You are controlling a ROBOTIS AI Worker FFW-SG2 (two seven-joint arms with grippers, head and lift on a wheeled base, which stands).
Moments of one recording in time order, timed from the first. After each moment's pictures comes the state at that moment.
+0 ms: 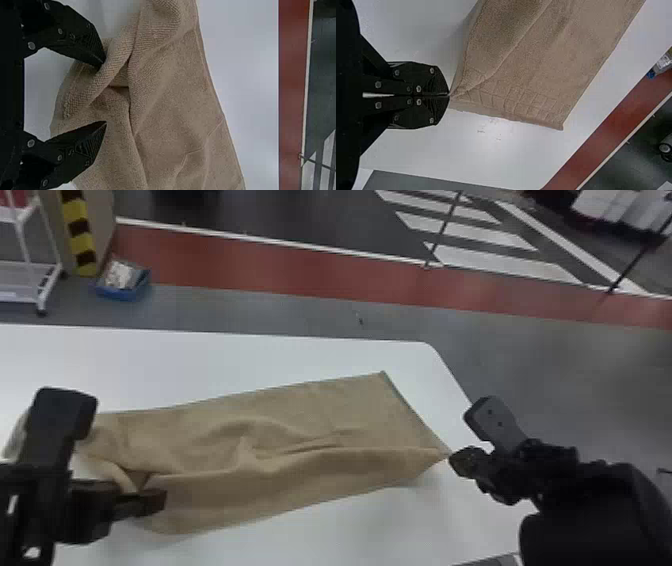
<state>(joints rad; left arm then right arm) 0.05 0.10 -0.16 -2.18 0.10 1.45 -0.20 0.31 -0.42 -0.19 -2.20 0.74 0.97 0.93</state>
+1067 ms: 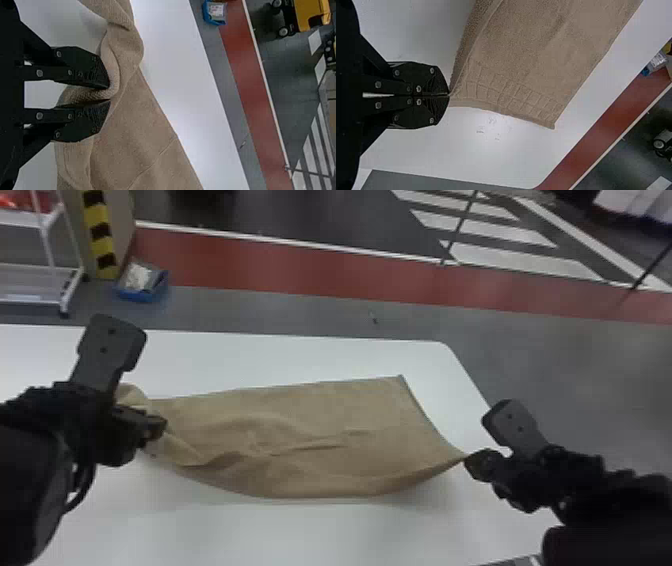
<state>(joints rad) -0.14 0.11 -0.35 -2.13 -0.19 1.45 -0.23 0.36 -0.41 -0.19 -2.27 0.73 0.99 0.91</state>
